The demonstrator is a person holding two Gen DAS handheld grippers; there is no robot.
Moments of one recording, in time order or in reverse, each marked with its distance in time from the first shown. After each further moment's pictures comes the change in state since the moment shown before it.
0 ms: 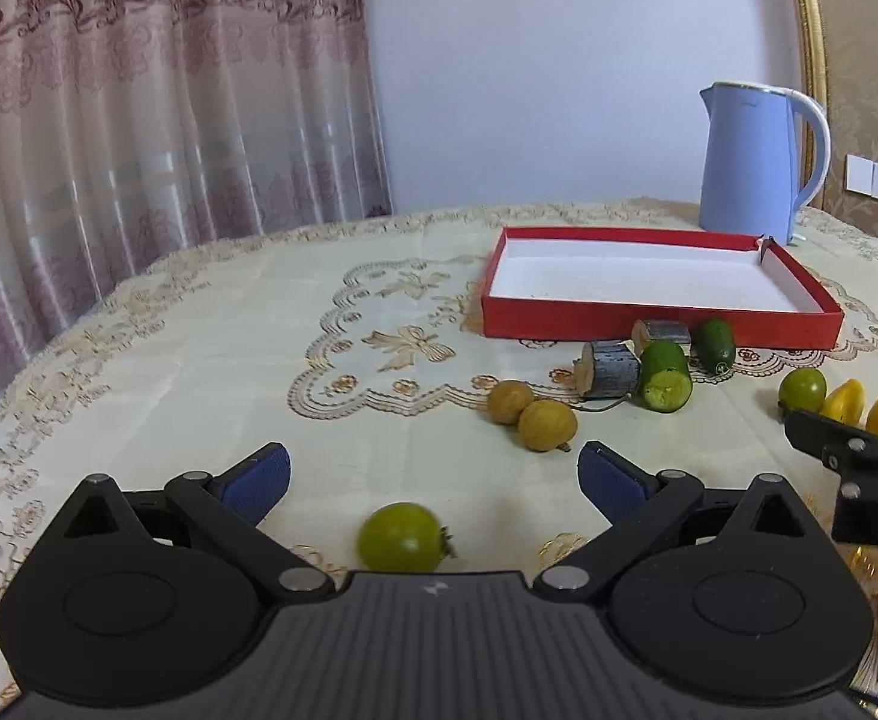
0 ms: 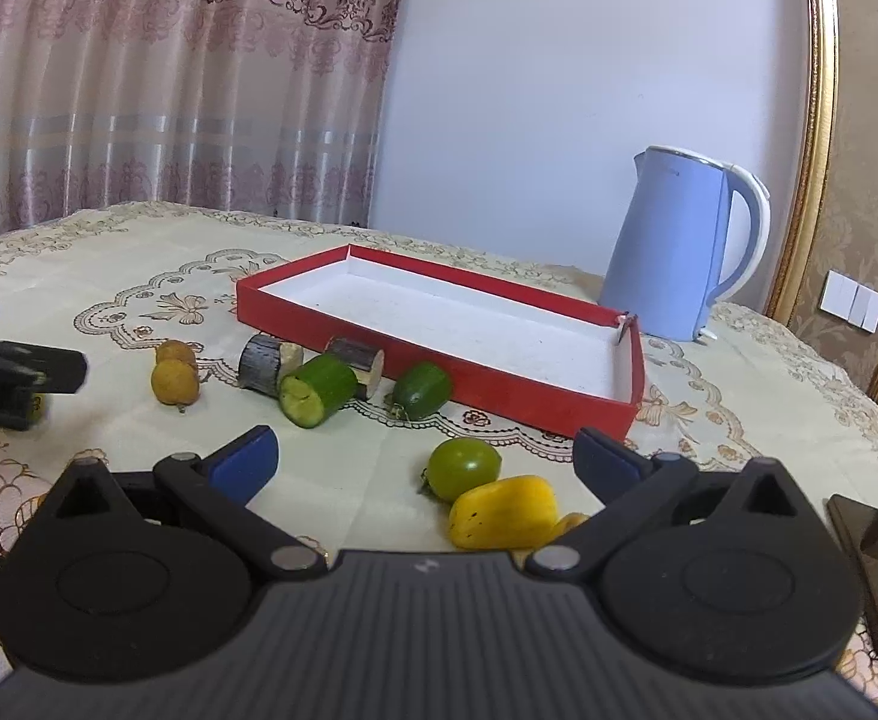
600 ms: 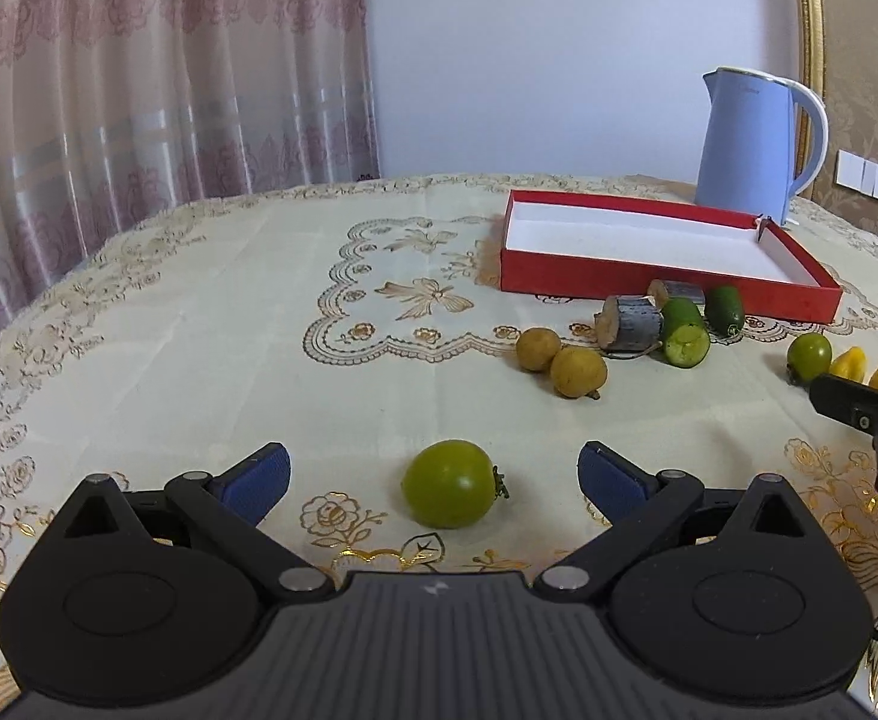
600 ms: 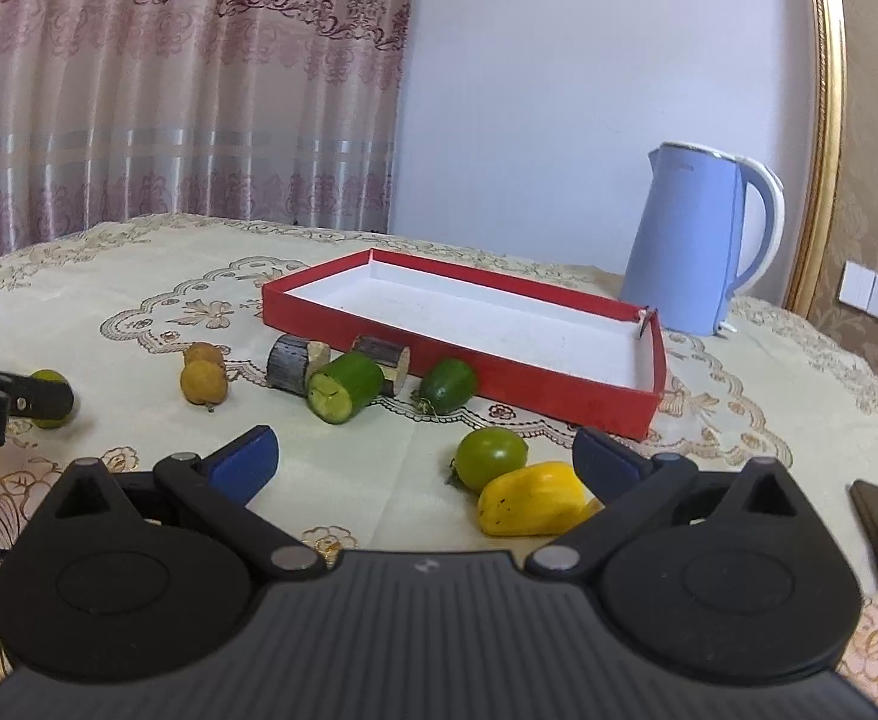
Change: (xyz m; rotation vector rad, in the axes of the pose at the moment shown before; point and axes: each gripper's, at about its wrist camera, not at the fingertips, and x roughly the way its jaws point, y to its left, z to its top) left arm 0.009 0.033 -0.020 -0.045 0.067 -0.071; right arm -0.005 -0.004 -0.007 0.048 -0.014 0.050
